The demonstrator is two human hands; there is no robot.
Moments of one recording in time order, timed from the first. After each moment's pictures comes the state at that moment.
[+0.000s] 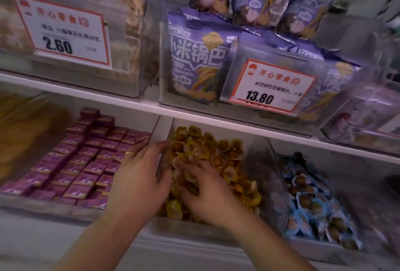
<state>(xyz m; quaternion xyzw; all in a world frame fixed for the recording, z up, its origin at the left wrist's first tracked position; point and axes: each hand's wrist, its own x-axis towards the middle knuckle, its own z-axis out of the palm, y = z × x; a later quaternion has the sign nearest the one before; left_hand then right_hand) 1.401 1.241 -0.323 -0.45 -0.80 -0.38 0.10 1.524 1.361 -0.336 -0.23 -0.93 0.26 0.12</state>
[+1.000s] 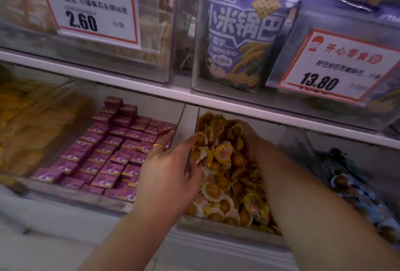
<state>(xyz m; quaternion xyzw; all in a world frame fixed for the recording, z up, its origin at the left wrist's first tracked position) 1.403 1.237 -0.320 -0.45 -0.80 -0.37 0.12 1.445 1.505 -0.356 -0.40 -0.58 0.70 0.10</state>
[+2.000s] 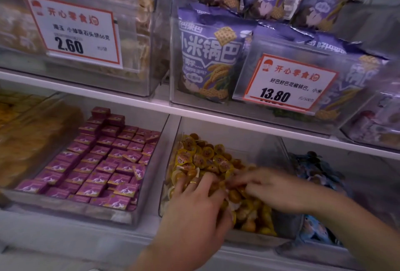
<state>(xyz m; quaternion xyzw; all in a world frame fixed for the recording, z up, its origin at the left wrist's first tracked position) 1.466 1.252 -0.338 -0.60 -0.76 -0.25 0.05 1.584 1.433 -0.278 -0.18 -0.92 0.33 -0.12</state>
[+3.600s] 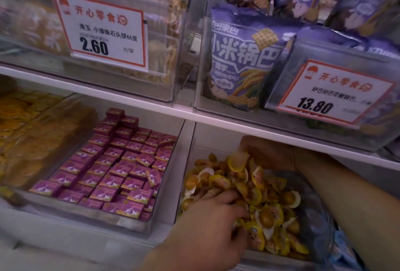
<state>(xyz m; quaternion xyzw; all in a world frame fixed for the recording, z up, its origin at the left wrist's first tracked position) 1.445 1.259 -0.344 -0.65 -0.70 -0.27 -0.11 1.503 1.476 -0.281 -0.34 -0.82 0.47 0.02</state>
